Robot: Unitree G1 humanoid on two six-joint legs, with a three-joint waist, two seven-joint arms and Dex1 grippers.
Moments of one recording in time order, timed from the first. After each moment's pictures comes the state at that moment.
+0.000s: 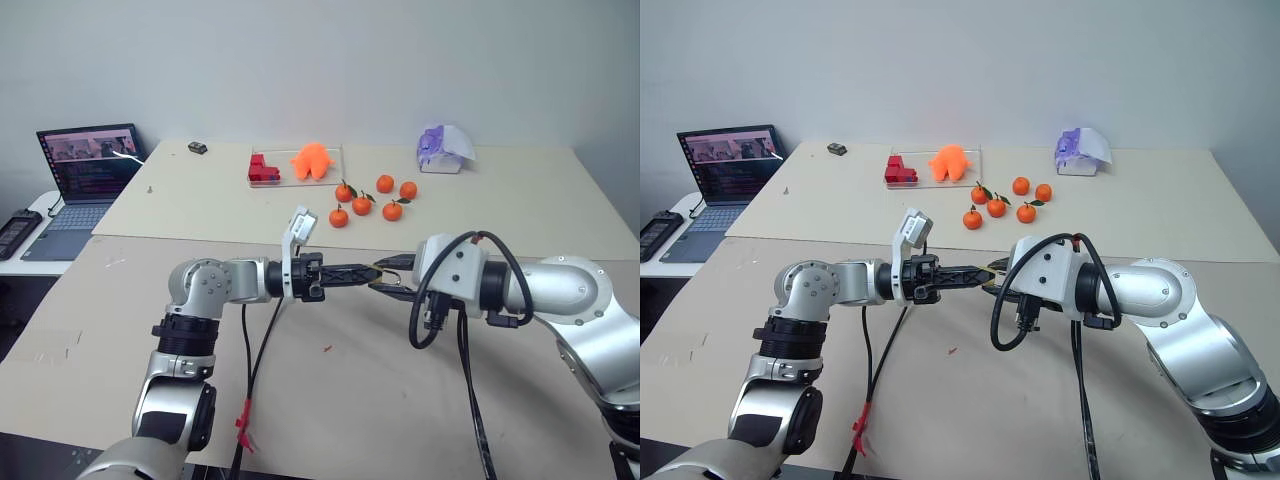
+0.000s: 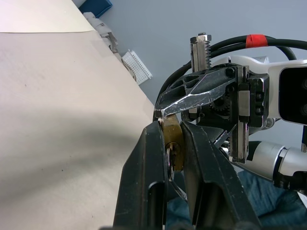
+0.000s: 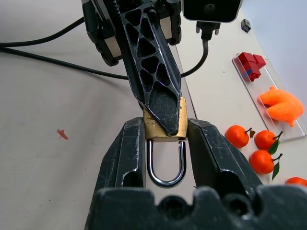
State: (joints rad) left arm -0.69 0.25 0.04 0.10 -0.98 1.29 -0.81; right arm -0.41 -0.89 0.11 -0.72 0.28 0.65 0.87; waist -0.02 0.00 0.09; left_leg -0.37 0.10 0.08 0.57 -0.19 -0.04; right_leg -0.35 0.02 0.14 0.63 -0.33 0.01
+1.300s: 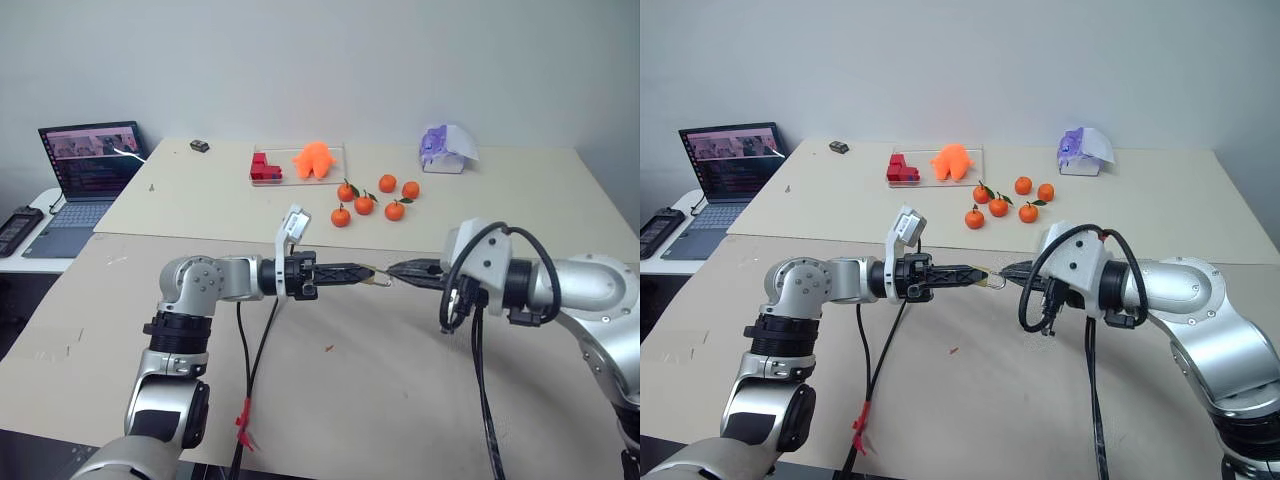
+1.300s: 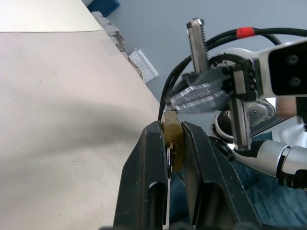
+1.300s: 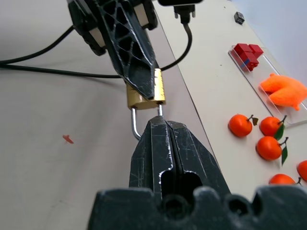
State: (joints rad) left arm -0.70 0.29 0.04 0.09 -0.98 1.31 -0.82; right arm -0.35 -0.91 -0.02 -0.69 0.42 0.66 0.87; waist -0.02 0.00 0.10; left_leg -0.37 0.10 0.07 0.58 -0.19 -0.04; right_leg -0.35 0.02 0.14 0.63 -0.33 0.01
